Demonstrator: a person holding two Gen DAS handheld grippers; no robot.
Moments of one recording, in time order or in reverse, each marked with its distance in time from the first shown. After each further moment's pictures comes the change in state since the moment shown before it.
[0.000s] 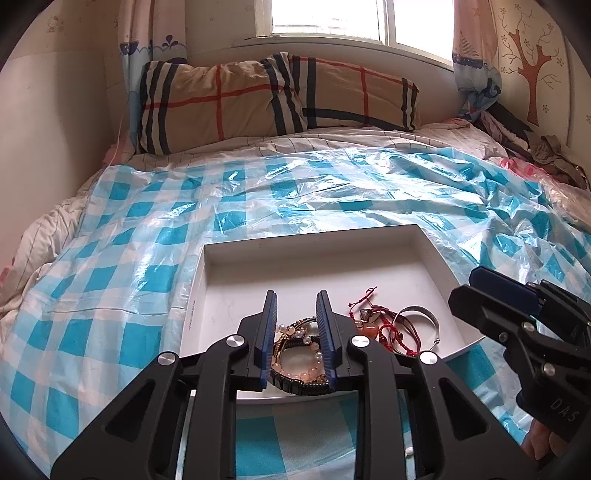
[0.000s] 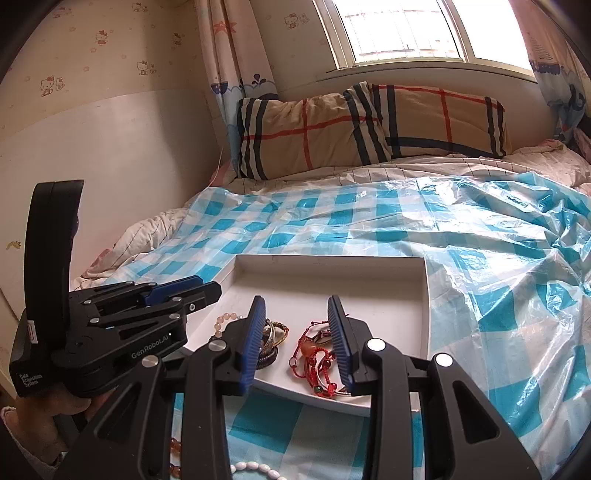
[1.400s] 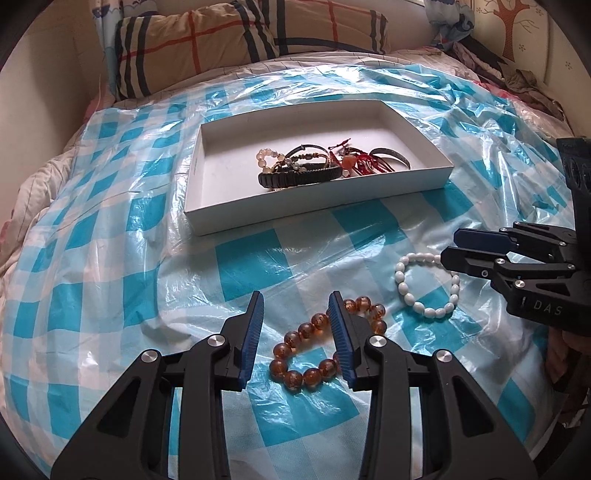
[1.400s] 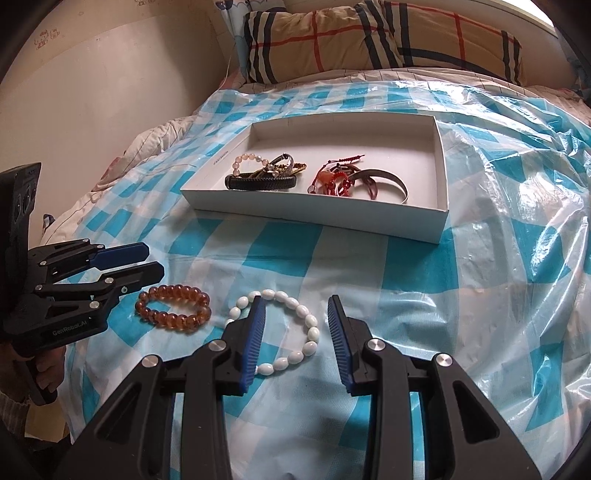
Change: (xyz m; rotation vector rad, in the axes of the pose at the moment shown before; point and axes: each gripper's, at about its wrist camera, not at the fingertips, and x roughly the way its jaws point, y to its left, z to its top) left arm -0.052 0.014 -0.110 0.110 0.267 -0.074; right arm -0.016 0.012 -0.091 -0.004 0.360 0.029
